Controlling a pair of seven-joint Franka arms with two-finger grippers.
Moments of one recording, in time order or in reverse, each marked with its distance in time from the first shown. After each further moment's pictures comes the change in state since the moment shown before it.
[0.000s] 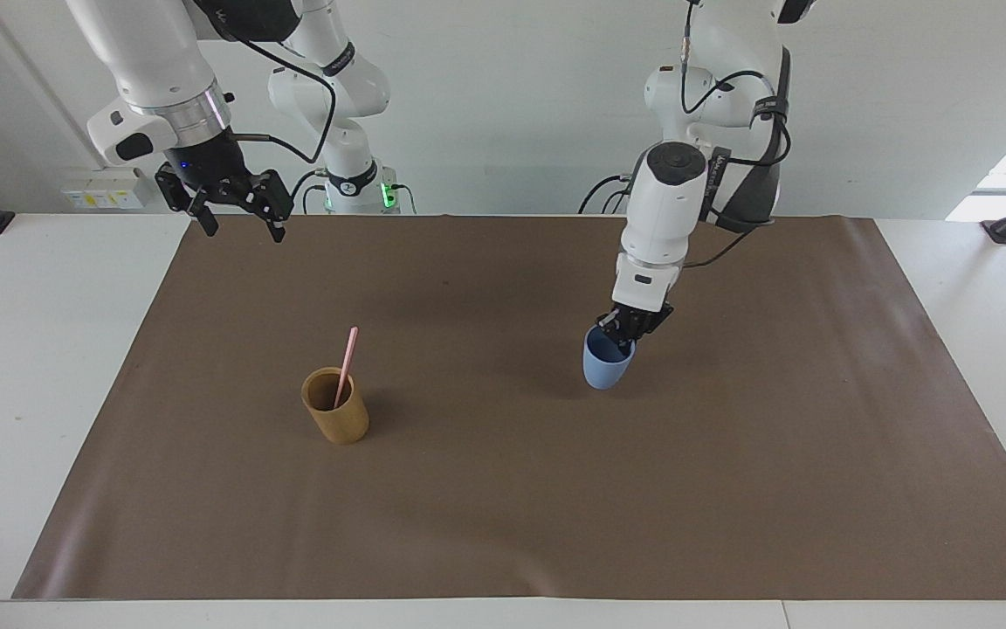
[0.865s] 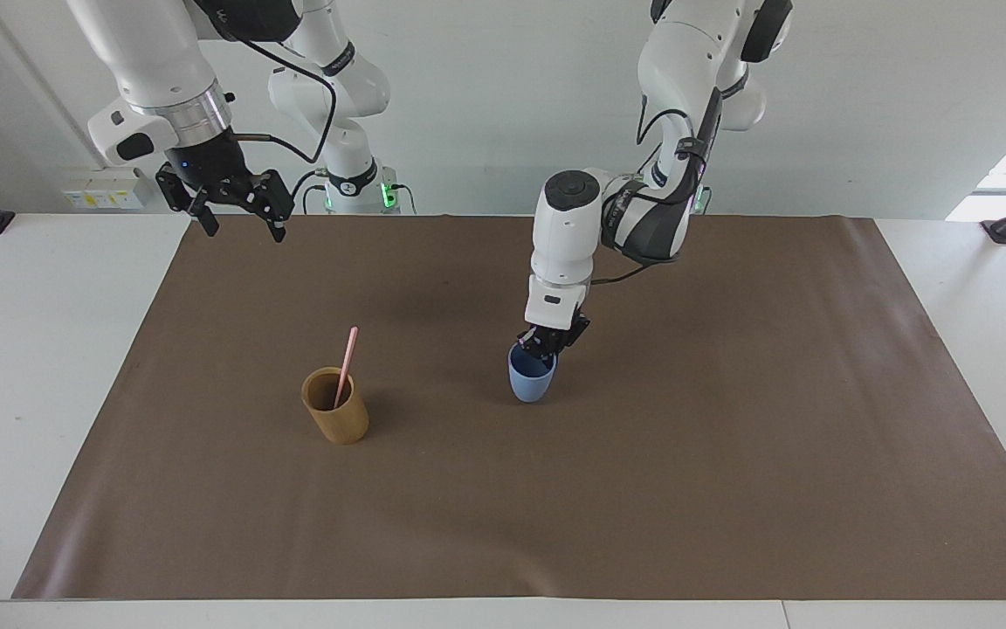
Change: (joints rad) left arm -0.128 0.162 0.000 0.119 0.066 0.051 -0.288; right arm 0.002 0.000 0.003 0.000 0.000 0.000 0.000
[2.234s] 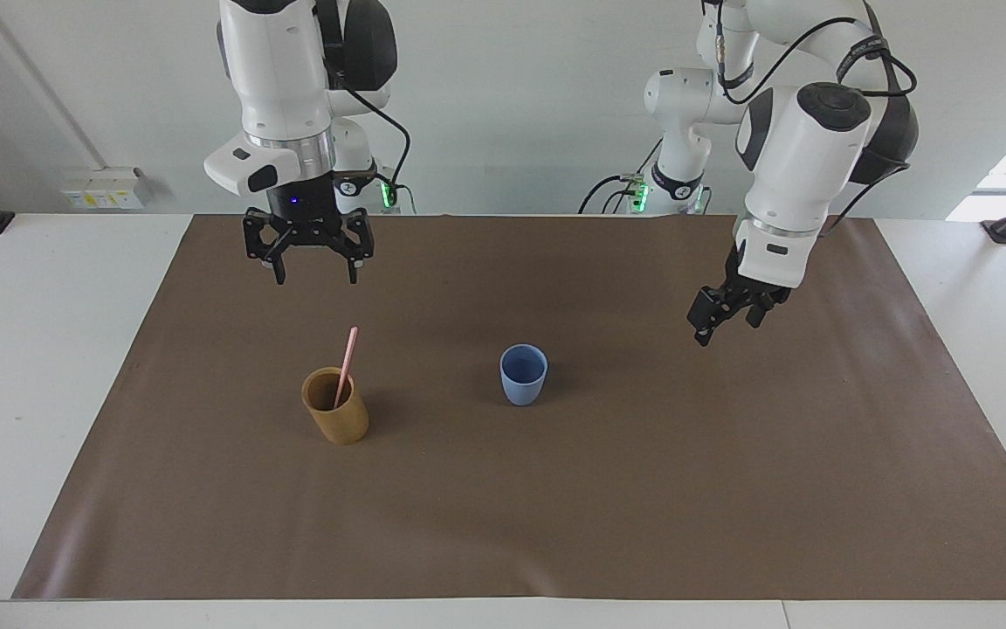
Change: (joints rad) left arm 0.393 -0.272 0.038 0.035 -0.129 -0.325 0.685; right arm 0.197 0.027 0.013 -0.139 -0.162 0.338 0.004
